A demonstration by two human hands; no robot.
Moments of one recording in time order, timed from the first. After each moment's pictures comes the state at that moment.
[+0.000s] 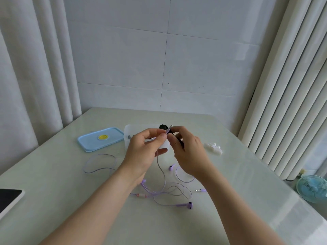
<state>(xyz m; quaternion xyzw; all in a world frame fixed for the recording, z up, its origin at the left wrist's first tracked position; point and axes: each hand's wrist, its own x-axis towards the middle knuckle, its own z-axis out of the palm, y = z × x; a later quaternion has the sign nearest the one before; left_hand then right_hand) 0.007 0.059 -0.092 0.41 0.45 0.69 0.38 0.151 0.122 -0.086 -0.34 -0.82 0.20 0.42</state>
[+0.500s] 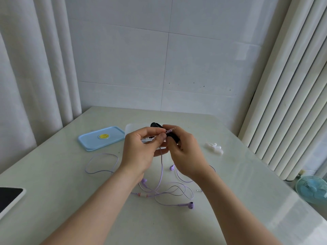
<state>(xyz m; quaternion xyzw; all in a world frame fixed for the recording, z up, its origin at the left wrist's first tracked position) 0.007 0.052 -0.087 0.40 0.45 0.72 0.34 0.139 0.108 -0.082 -0.32 -0.80 0.27 0.43</state>
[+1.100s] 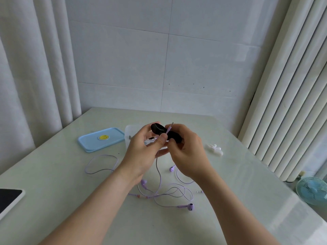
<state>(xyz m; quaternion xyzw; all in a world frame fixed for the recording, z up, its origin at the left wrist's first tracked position) 0.004 0.056 -0.088 0.43 0.43 0.69 0.40 0.142 0.103 -0.077 -0.31 -0.78 0.26 0.47</state>
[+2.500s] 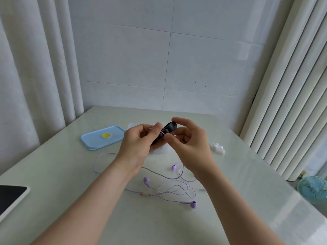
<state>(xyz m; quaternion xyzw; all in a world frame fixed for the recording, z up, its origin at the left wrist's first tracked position) -0.011 0.055 -0.078 0.37 0.42 0.72 0.41 0.138 0.099 -0.072 -0.30 -0.69 0.42 0.51</state>
